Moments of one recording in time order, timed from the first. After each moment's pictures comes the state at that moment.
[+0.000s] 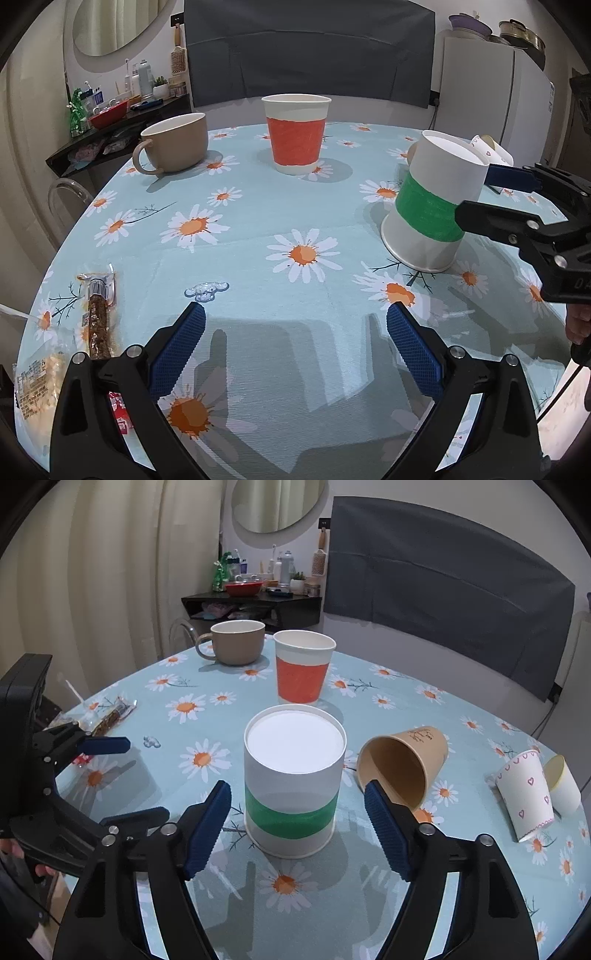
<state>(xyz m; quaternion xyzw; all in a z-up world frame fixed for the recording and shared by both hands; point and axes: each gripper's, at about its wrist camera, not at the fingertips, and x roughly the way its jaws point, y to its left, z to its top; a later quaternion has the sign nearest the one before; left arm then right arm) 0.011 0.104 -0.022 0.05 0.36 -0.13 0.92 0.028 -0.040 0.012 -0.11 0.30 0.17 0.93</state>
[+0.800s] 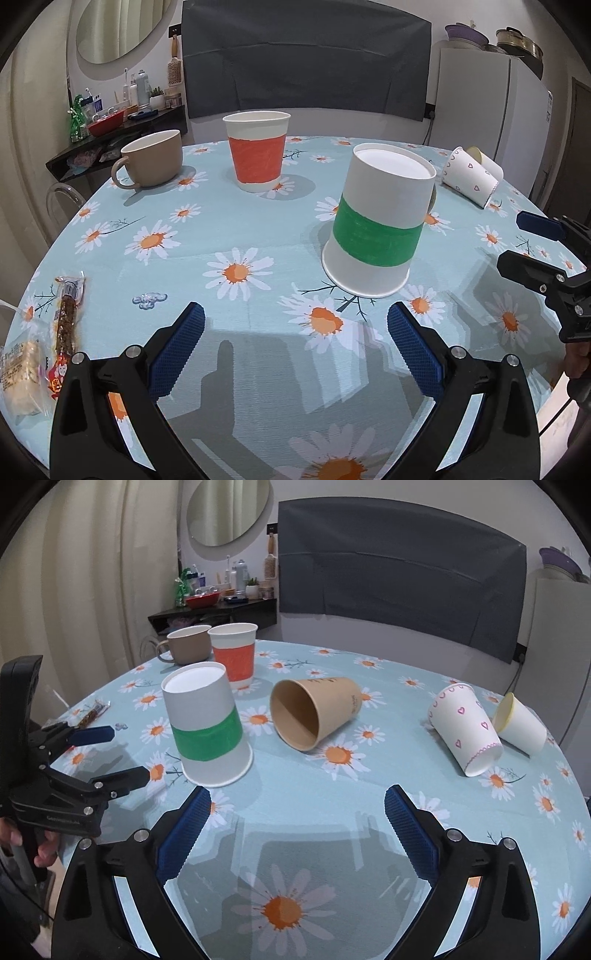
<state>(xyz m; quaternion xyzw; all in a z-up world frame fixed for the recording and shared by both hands) 0.001 0.051 -0.015 0.04 0.34 -0.12 0.93 -0.009 -0.129 0.000 -0.05 0.30 0.12 0.95</state>
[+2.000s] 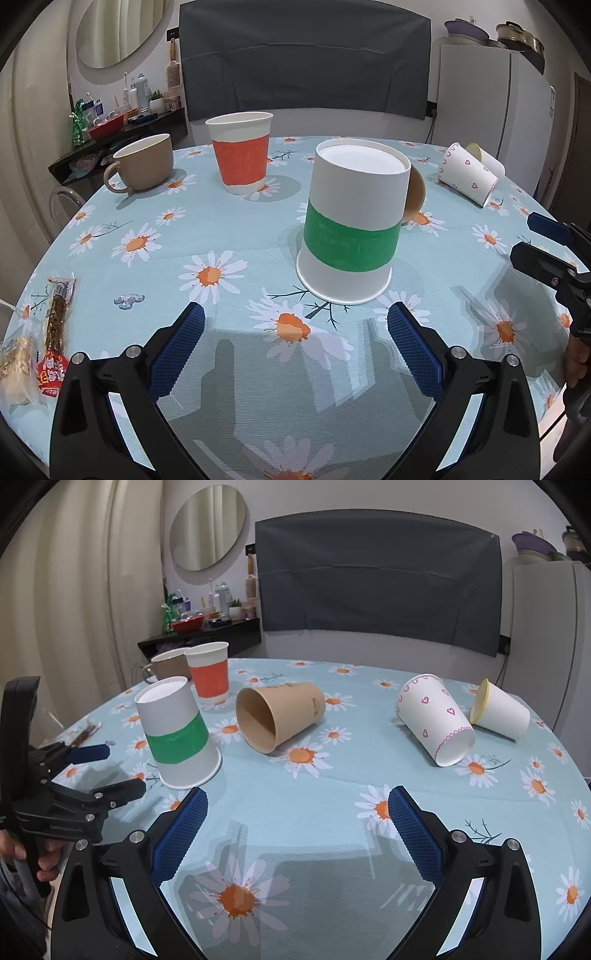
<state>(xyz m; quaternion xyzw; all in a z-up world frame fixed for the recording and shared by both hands) 0.001 0.026 -0.019 0.04 0.33 -0.11 0.94 -0.016 -0.162 -0.007 -0.01 0.26 0.11 0.96</state>
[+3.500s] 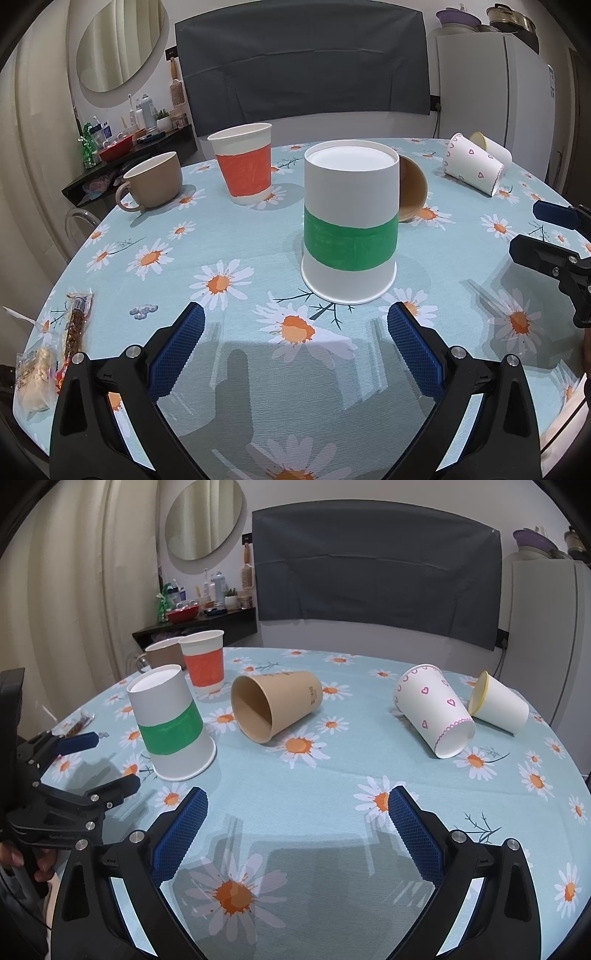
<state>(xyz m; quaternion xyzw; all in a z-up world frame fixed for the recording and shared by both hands) -0.007 0.015 -0.018 0.09 0.31 -0.08 0.94 -0.012 -0.162 -0.012 -0.02 0.28 0.10 0.95</state>
